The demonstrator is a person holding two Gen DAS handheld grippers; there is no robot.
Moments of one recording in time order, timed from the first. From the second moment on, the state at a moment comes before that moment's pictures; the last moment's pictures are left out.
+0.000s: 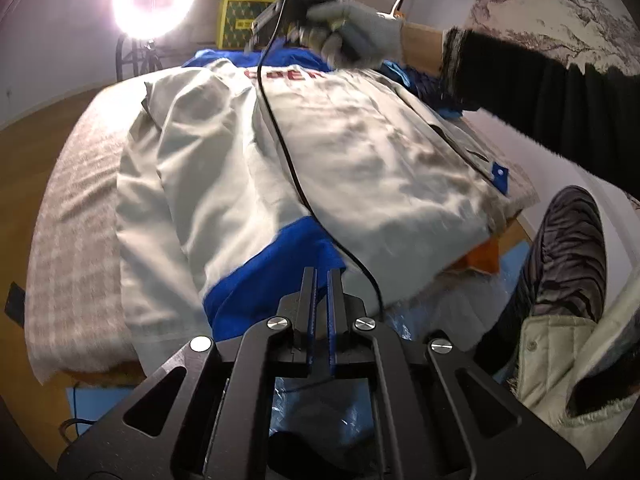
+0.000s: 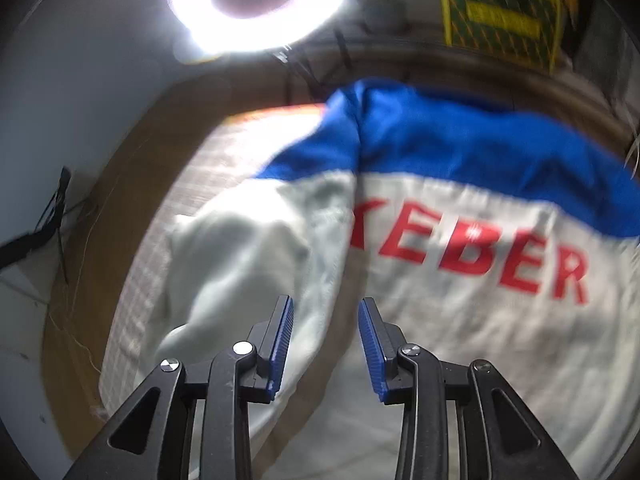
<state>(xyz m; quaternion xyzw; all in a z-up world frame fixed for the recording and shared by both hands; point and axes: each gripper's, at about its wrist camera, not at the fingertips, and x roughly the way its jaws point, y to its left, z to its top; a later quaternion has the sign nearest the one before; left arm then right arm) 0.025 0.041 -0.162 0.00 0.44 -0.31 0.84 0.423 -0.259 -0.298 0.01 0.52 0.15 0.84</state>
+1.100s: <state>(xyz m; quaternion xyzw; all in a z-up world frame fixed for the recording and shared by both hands) 0.074 0.085 -0.232 -0.24 0.49 -0.26 0.80 0.442 -0.046 -0.326 -0.21 0.49 0.22 0.82</state>
